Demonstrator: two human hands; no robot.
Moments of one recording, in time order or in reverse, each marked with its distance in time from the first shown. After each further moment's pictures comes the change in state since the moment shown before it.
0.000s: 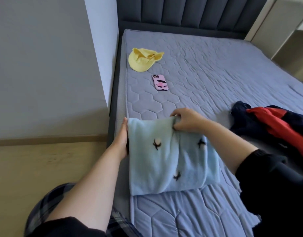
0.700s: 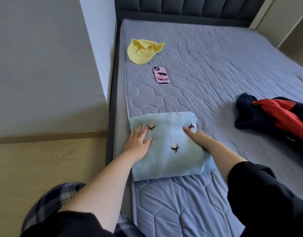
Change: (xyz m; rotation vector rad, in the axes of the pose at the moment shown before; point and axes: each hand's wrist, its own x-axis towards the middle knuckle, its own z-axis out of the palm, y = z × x) left_hand 0.041 -0.055 -0.008 1.401 0.022 0.278; right_hand -0.003 0.083 0.086 0.643 -0.097 0.615
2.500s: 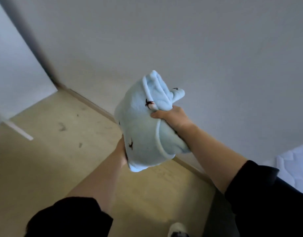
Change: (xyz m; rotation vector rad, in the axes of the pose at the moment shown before) left_hand -0.151 -0.363 -0.361 -1.645 0.756 -0.742; right_hand -0.209 -0.520 0.414 0.060 -0.664 -0.594
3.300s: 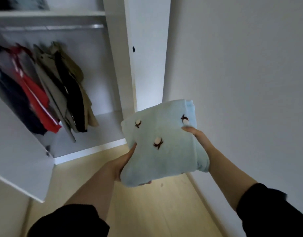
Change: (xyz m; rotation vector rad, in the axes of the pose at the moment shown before) left_hand -0.397 0.369 -0.301 -0.109 -0.307 -0.016; right_hand -0.116 -0.437 0.270 0.310 -0.723 0.118
